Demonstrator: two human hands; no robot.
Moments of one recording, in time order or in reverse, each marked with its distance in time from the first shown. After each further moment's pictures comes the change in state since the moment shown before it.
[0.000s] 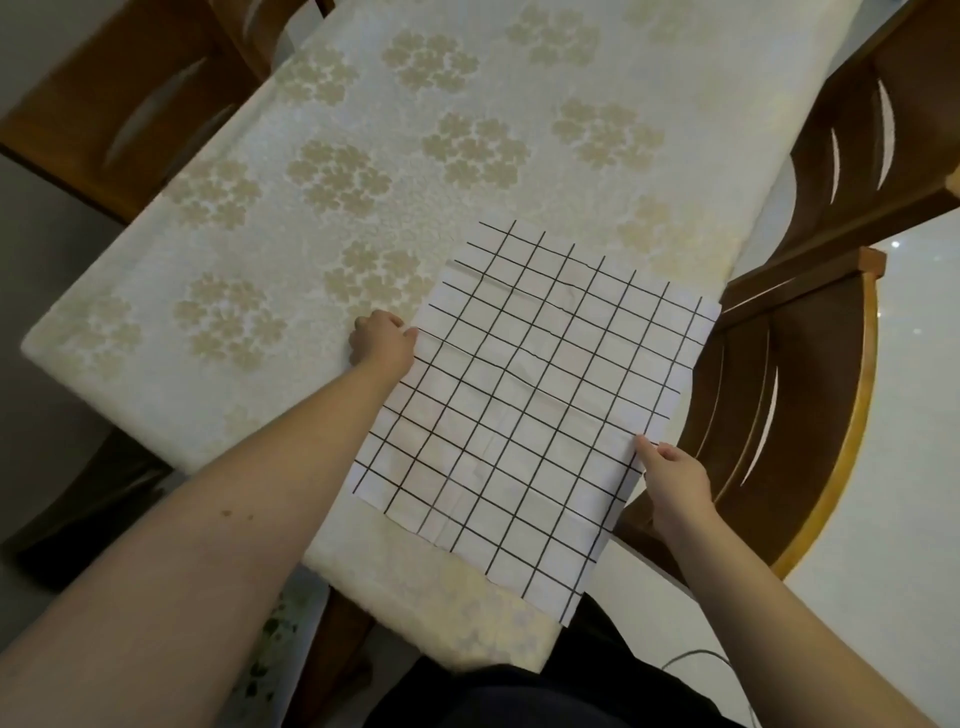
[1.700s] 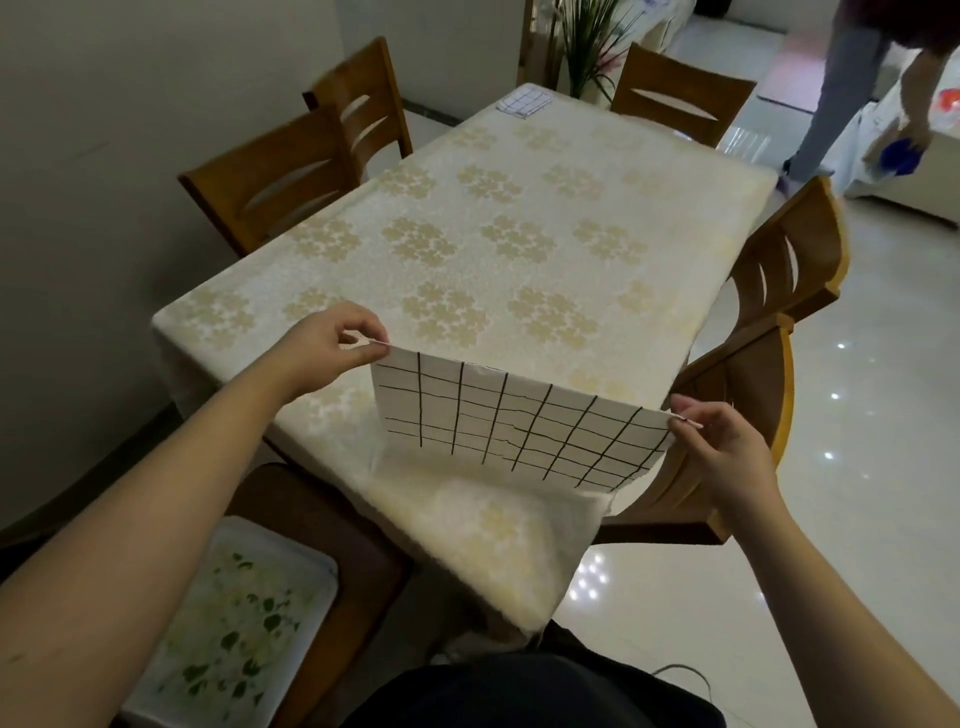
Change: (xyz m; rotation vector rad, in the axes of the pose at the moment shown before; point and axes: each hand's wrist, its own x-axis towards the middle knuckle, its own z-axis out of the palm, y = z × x) left_hand -0.168 -0.134 -0.209 -0.311 -0.102 0.648; right_hand -0.150 0.008 -0.063 -0.098 -0.001 -0.849
